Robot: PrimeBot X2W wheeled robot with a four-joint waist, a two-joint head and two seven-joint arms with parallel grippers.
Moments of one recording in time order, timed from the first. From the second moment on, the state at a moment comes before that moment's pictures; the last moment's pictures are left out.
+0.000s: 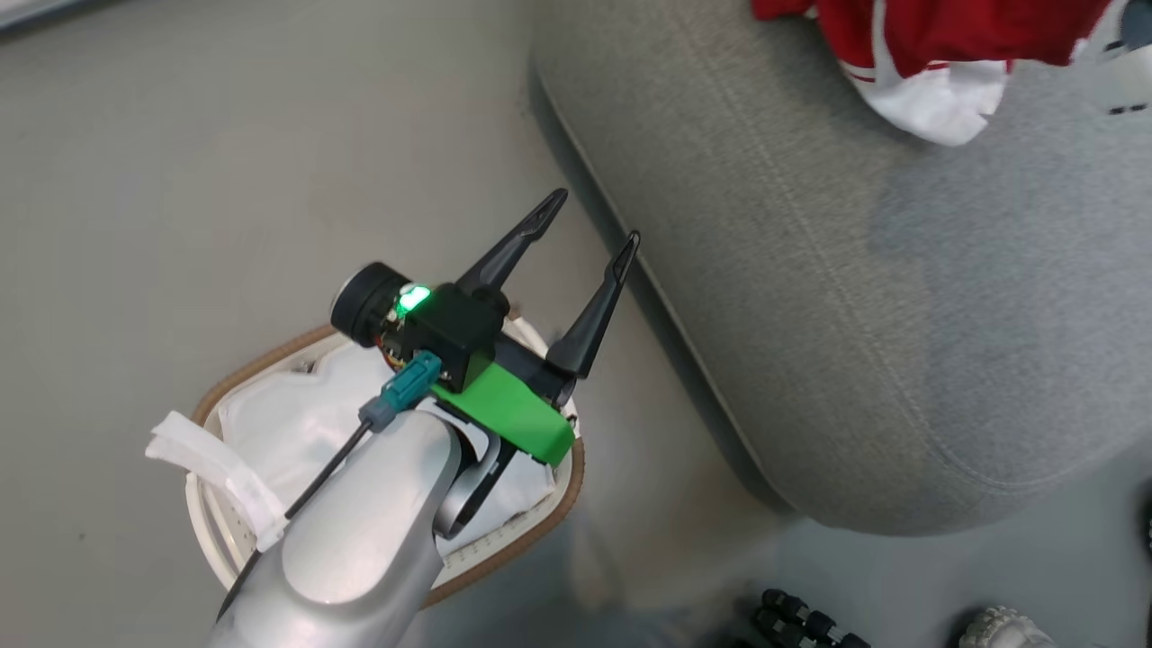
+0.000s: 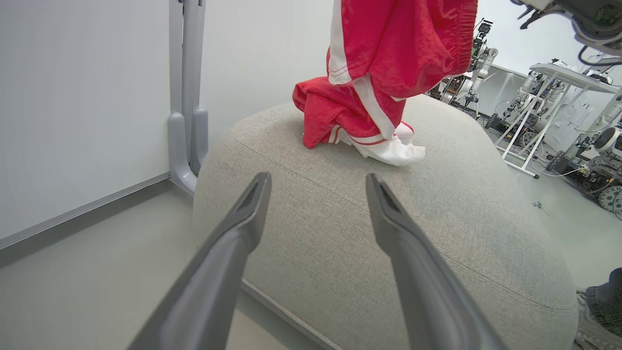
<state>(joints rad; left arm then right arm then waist) -0.59 0.14 -0.68 0.28 -0.39 -0.13 -0.26 -0.88 -0.36 0.01 0.27 0.11 0.13 -0.26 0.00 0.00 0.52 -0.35</state>
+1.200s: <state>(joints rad) -0.55 0.13 -0.59 0.30 -0.39 -0.13 -0.26 -0.74 -0.26 -0.33 0.59 -0.11 0.13 -0.26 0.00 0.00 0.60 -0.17</state>
